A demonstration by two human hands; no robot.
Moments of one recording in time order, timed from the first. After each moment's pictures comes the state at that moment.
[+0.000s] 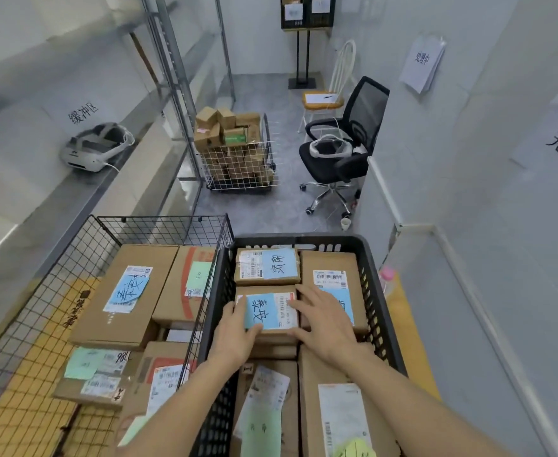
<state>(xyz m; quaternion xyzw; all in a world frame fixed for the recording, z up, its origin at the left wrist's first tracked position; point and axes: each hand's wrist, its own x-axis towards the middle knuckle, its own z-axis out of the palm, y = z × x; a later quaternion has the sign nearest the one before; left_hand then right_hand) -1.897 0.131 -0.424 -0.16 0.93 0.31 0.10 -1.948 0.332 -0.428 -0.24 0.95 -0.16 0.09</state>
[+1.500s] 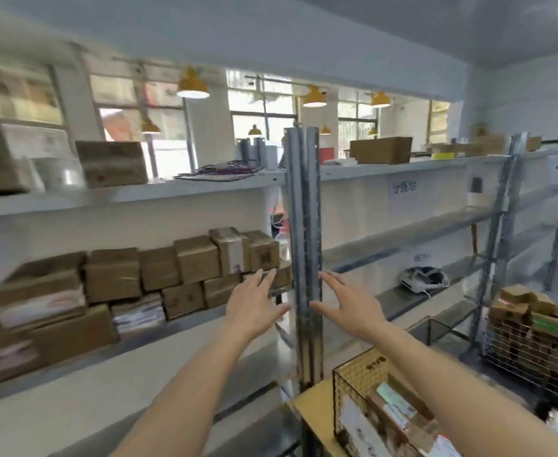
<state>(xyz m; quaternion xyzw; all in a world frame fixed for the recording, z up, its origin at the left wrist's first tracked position) -1.338 -0.064 -0.038 -0.44 0.87 0.01 -0.23 -1.548 0.029 -0.049 -0.64 0.73 -0.25 -0.04</state>
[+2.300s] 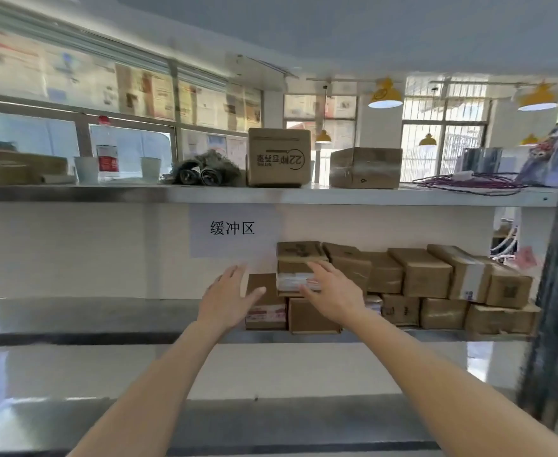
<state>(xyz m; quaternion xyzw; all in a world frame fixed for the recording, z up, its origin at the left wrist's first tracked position) -0.821 -0.090 -0.020 -0.67 0.67 -0.02 -0.32 -1.059 -0.131 -0.003 -0.80 0.53 -0.26 -0.01</state>
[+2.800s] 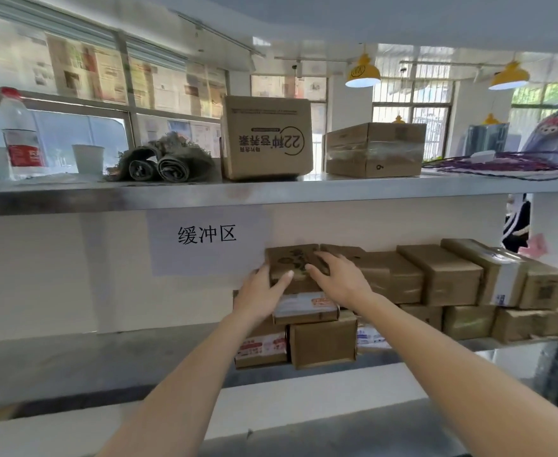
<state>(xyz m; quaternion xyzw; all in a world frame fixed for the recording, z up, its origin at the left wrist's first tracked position) -0.847 -0.272 -0.025 -0.61 0.68 0.16 -0.36 -1.041 -0.290 -0.003 -0.74 0.60 -0.30 0.08</state>
